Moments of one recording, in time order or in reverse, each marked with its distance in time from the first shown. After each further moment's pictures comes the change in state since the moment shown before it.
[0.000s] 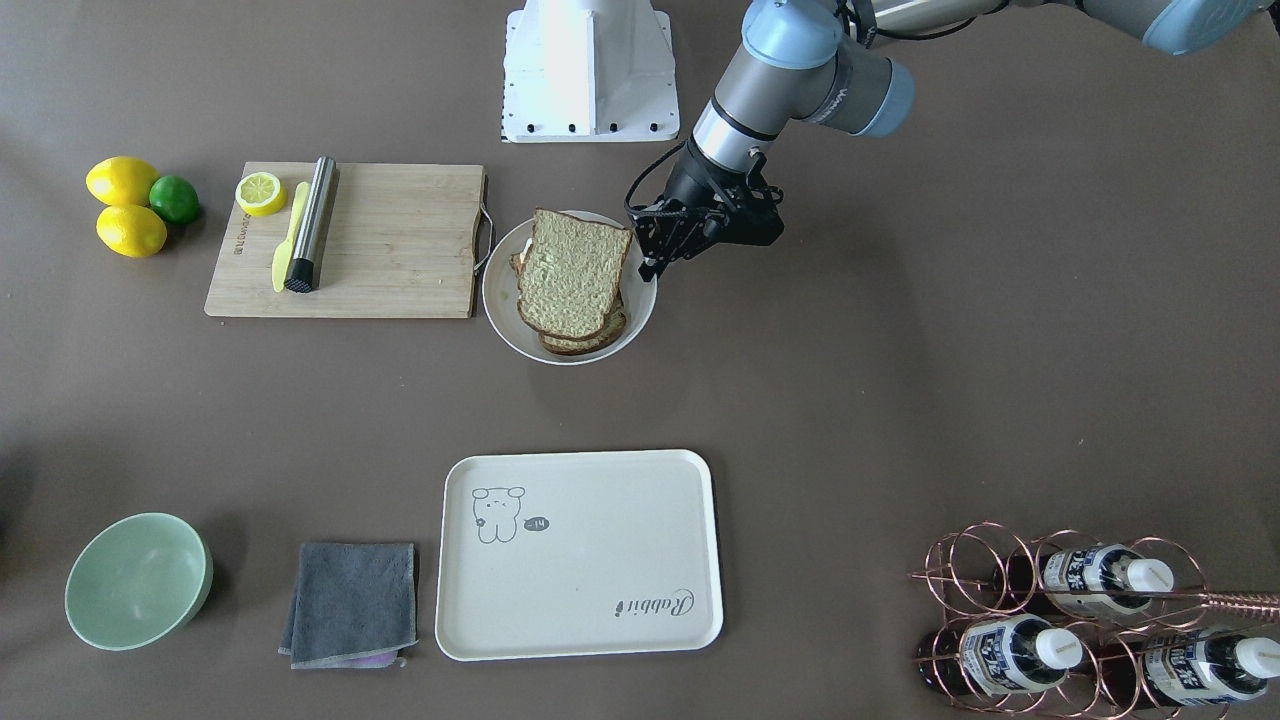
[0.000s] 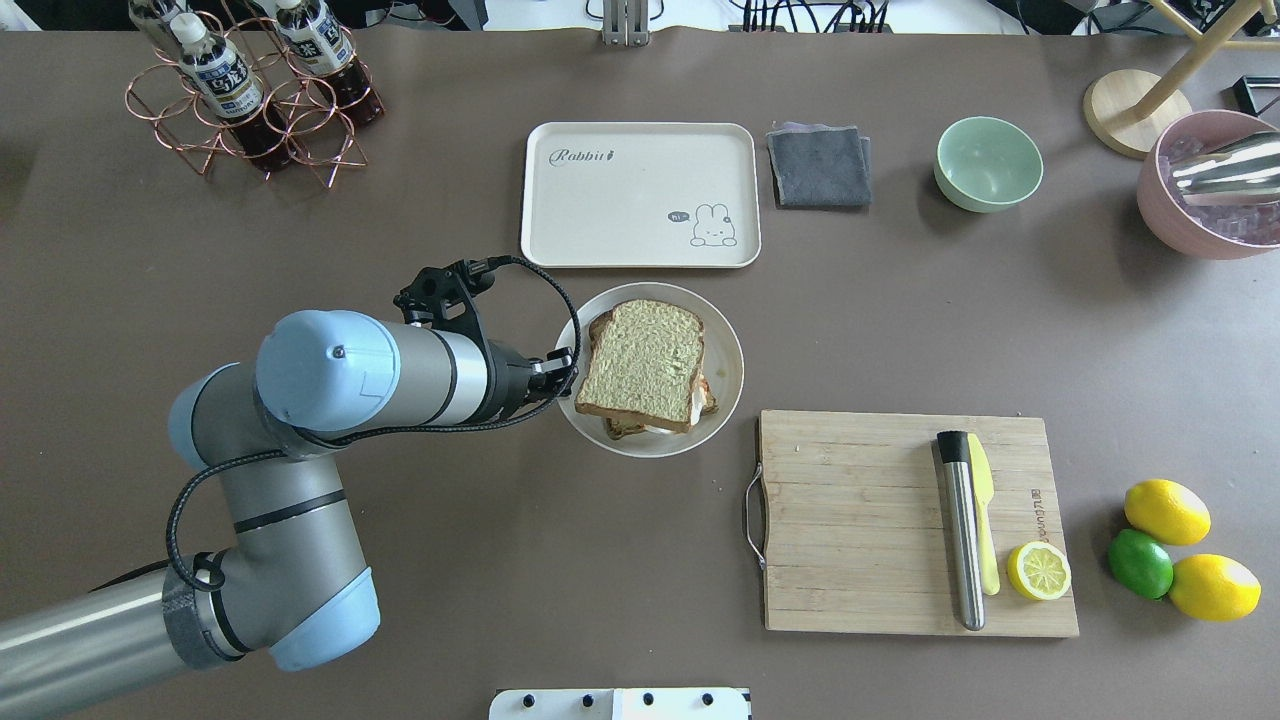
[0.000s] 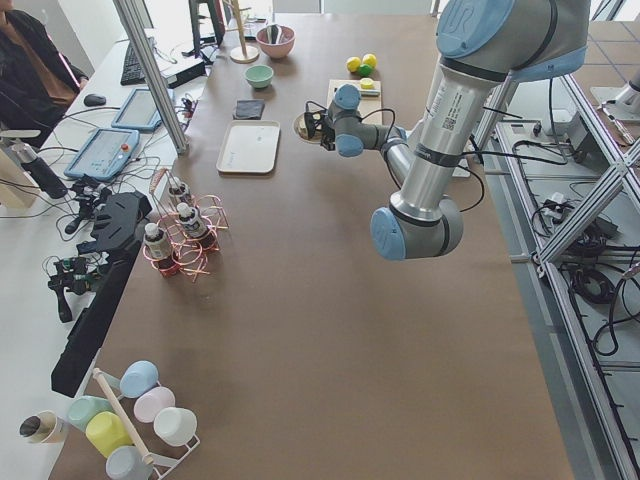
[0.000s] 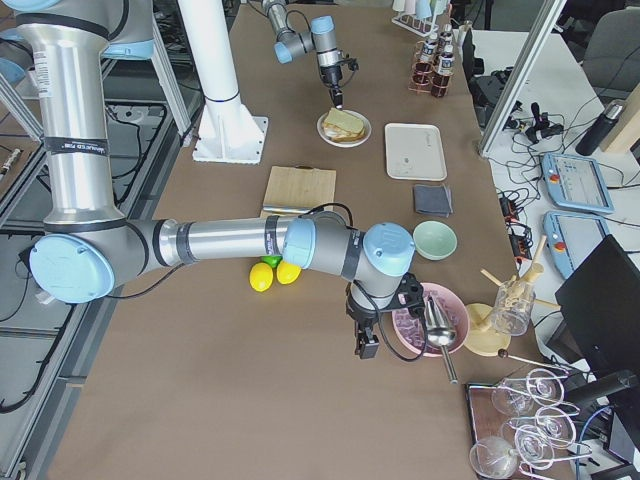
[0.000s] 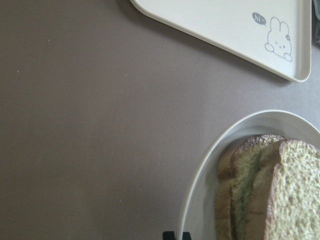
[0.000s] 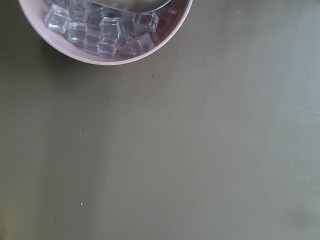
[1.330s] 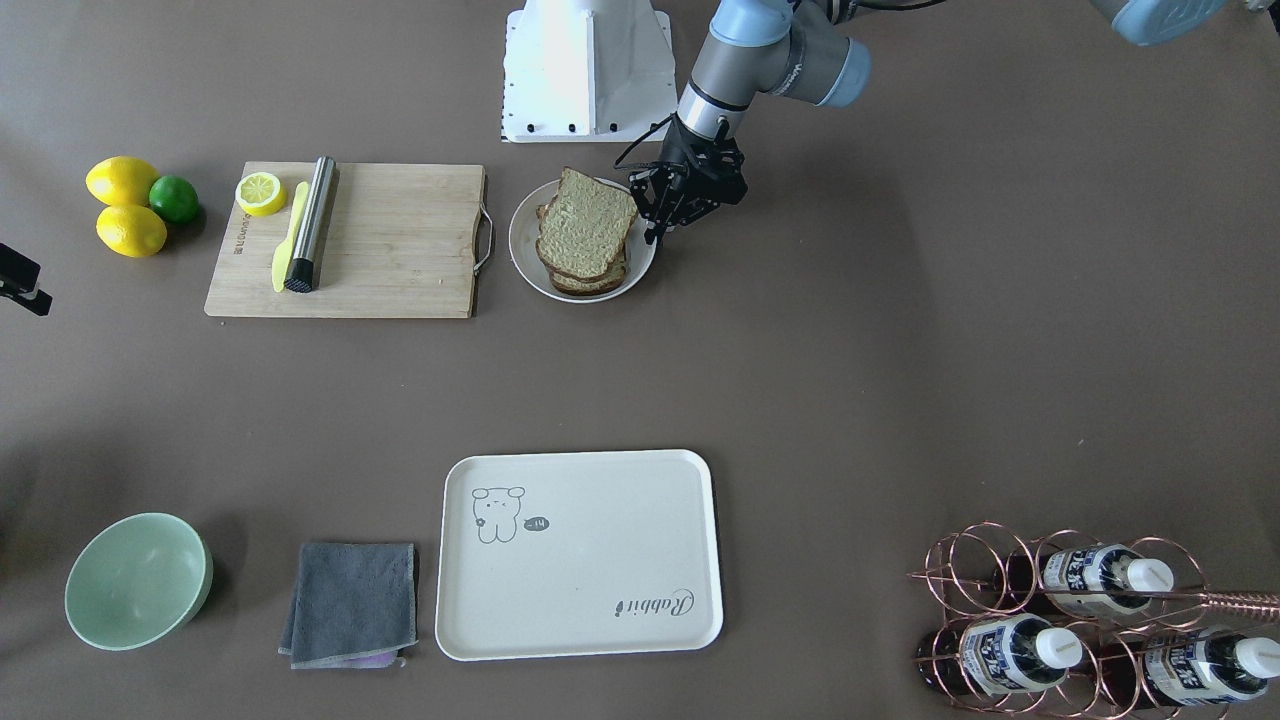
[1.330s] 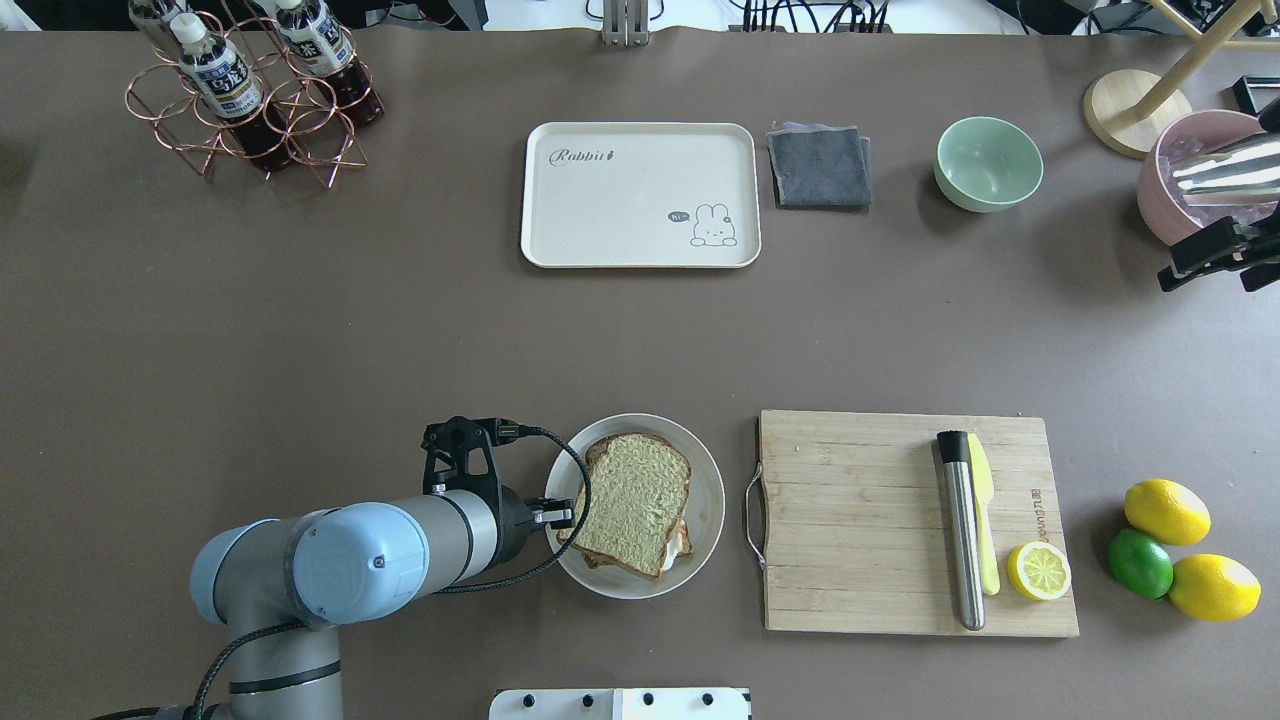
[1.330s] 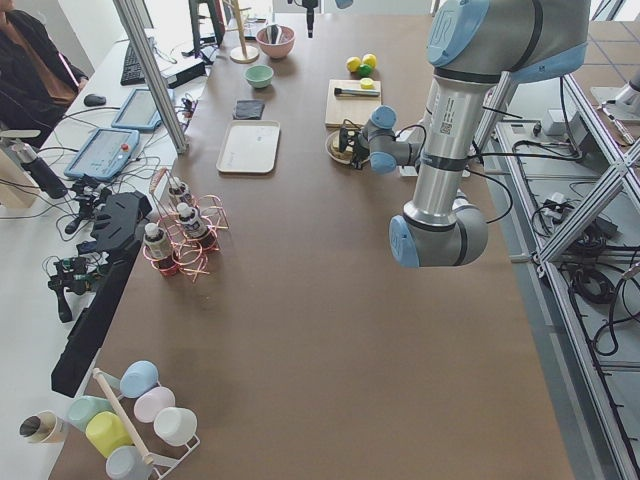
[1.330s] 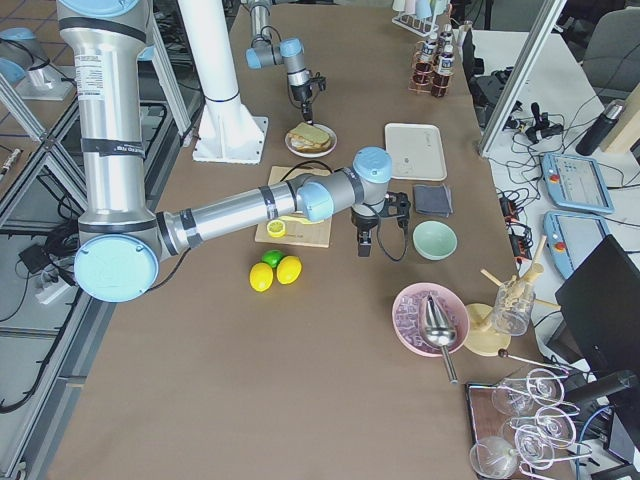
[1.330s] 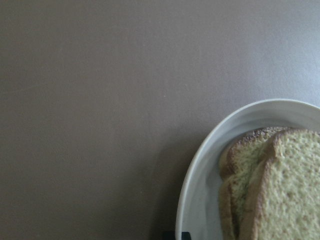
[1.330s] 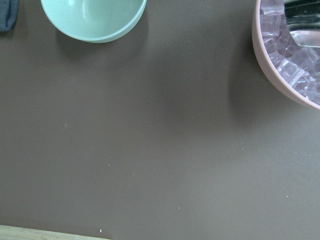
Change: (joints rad) left arm 0.239 0.105 -0.019 -0.005 0.238 0.163; right arm -0.416 -0.022 0.205 0.367 0.088 0.850
